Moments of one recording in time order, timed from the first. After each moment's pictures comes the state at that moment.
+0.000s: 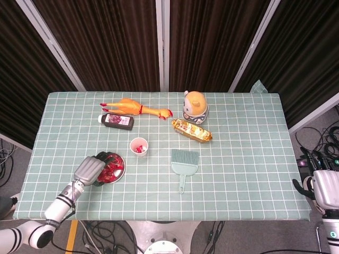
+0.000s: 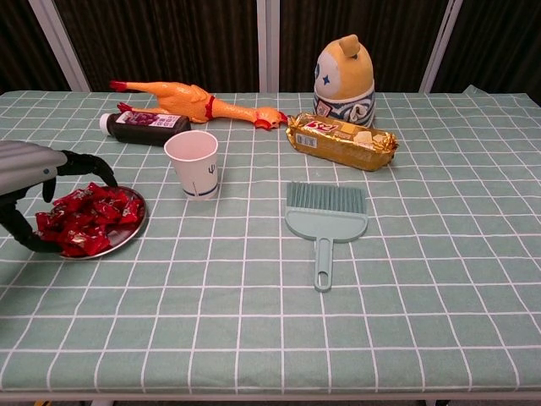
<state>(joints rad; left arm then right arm) -0.57 -1.42 0.05 -1.47 1.30 1.00 0.23 0.08 -1.03 0.09 -1.65 -1.48 1.48 -0.01</state>
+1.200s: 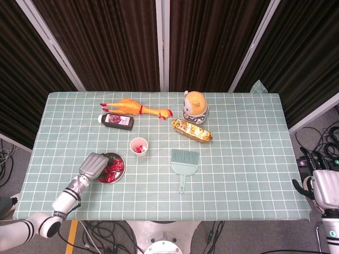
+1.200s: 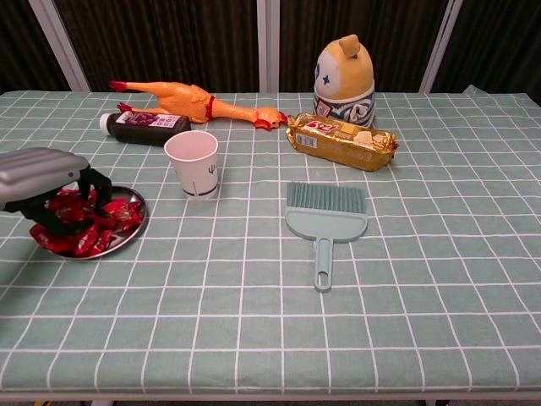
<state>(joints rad) -0.58 -1.56 0.01 -1.21 1.39 0.95 0.06 0.09 -1.03 0.09 -1.66 -1.46 1.46 -0.01</state>
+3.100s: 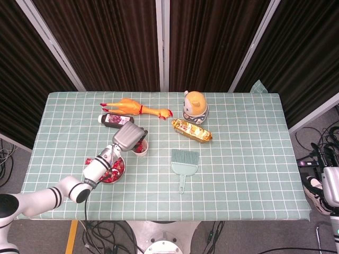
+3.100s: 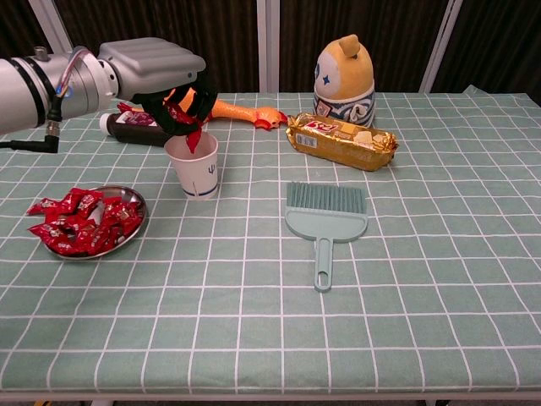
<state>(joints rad) -0.93 -1.57 -0.19 -1.24 1.27 0.80 0.33 0.08 -1.00 0.12 -1.65 -1.43 1.48 0.00</state>
